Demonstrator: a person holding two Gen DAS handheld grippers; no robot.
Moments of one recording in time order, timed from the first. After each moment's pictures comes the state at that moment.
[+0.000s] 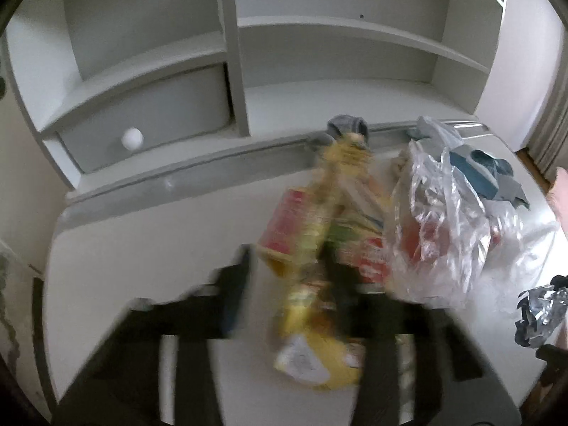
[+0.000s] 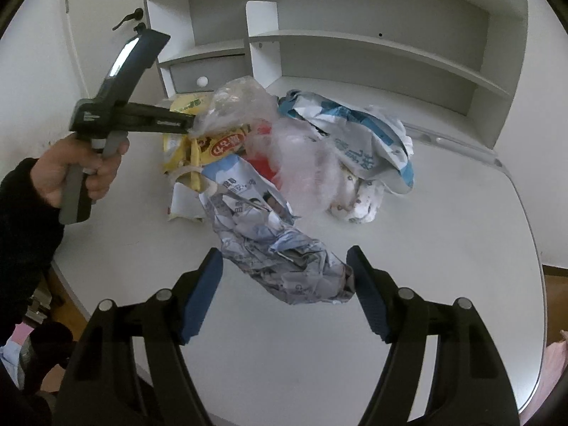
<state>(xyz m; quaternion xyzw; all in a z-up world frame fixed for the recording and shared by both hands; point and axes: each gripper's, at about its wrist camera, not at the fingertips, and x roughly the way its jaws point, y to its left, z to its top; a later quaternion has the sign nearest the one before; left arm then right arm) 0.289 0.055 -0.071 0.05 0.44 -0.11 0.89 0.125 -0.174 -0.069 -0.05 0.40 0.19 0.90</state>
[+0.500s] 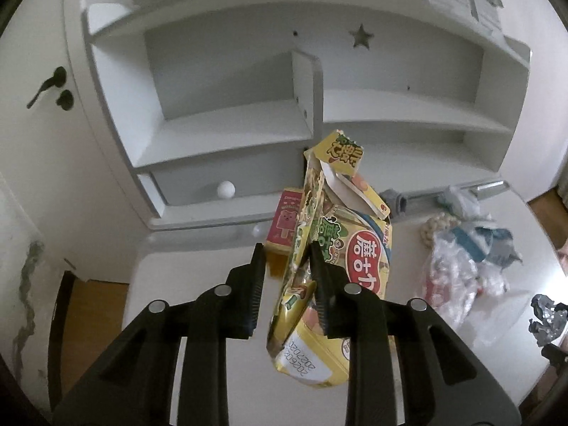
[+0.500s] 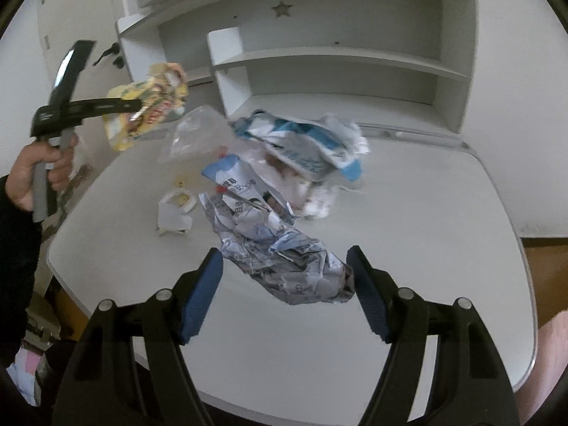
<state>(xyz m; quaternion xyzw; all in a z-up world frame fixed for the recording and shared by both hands) 0.258 0.092 0.017 0.04 0.37 -0.02 0.93 0.109 -0.223 -0.048 0.01 0.38 0.15 0.91</state>
